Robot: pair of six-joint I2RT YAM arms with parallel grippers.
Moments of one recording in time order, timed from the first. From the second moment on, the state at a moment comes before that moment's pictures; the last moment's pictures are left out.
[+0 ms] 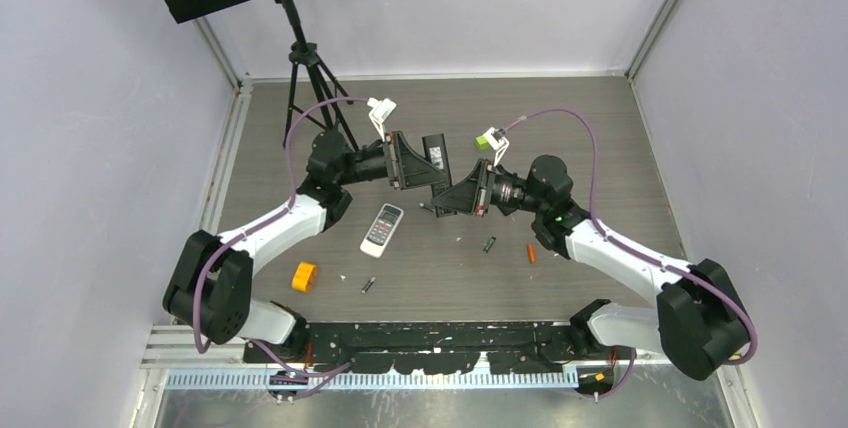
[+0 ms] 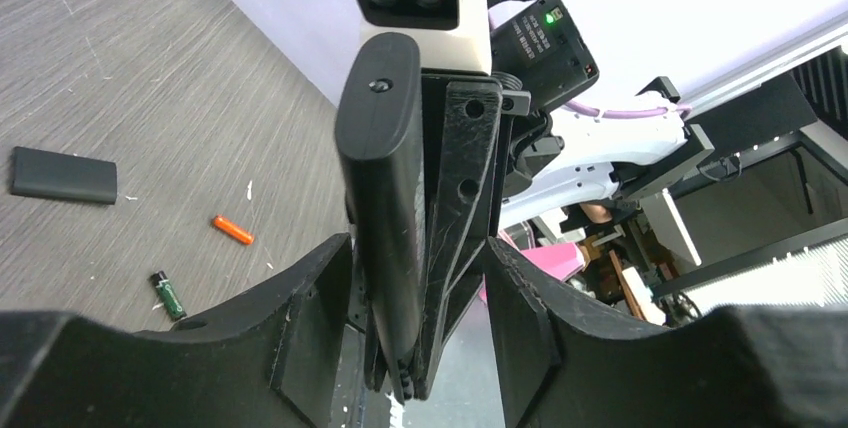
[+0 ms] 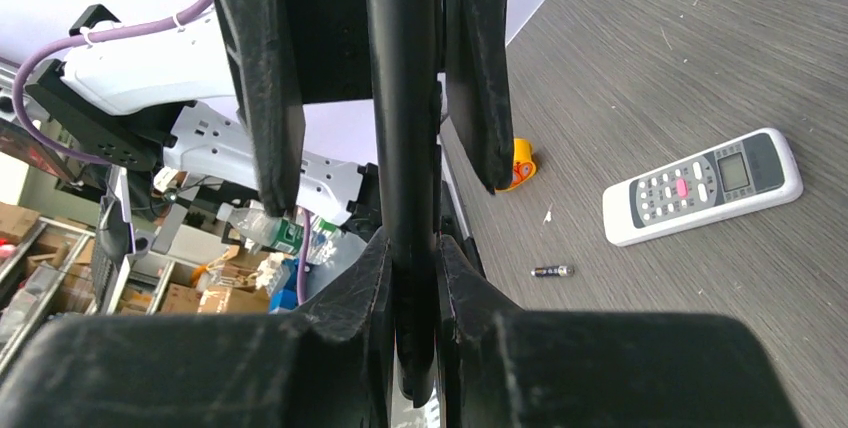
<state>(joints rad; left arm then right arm) -0.50 1.39 0.82 0.75 0.93 -1.03 0.56 1.18 0.62 0.59 -0.77 0.89</state>
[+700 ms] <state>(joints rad) -0.49 1.38 0.82 0.49 0.69 -0.80 0.56 1.09 0.66 0.26 -0.48 0.80</state>
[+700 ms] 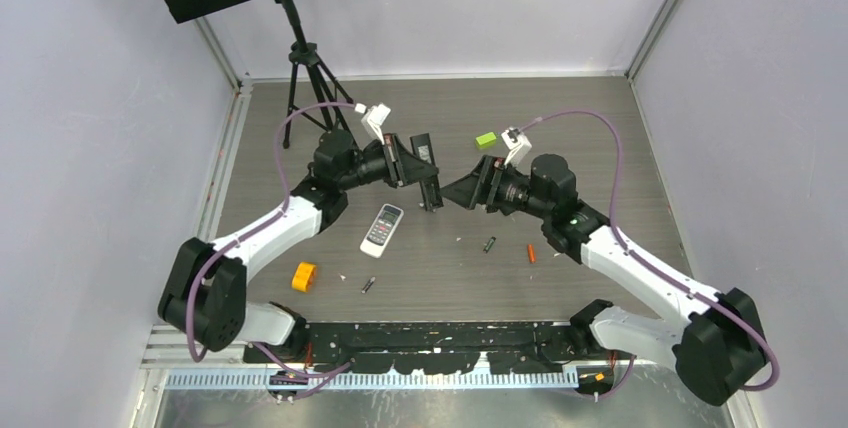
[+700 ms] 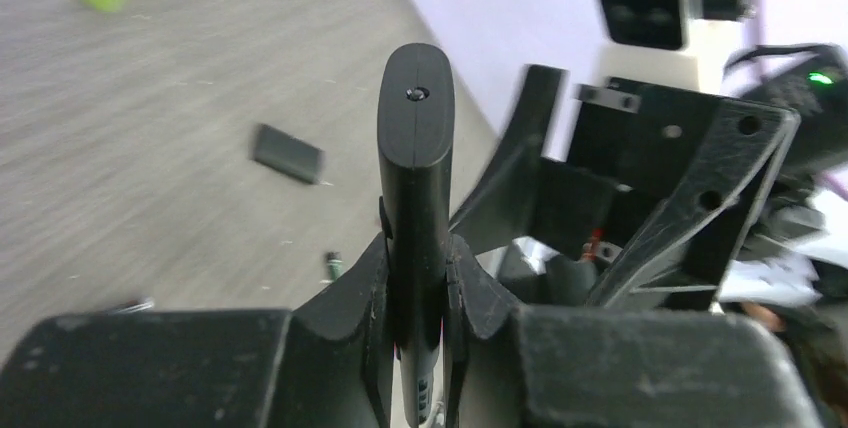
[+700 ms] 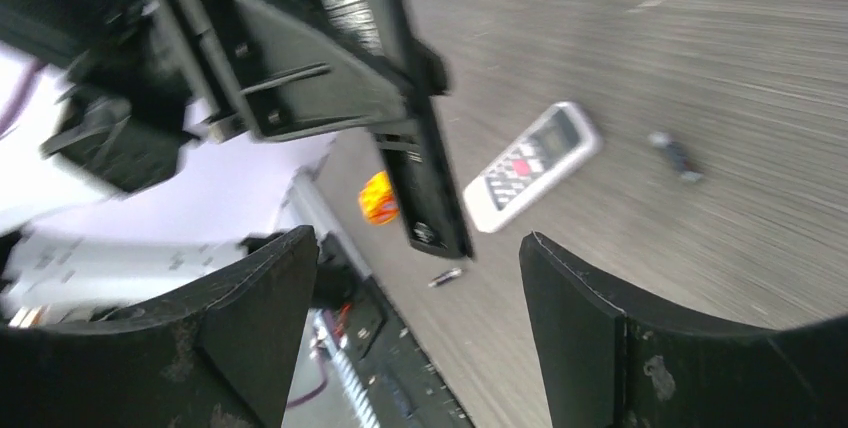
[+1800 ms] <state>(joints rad) -0.48 1.24 0.70 0.20 0.30 -0.55 0.63 1.56 0.86 -0.57 0.19 0.97</state>
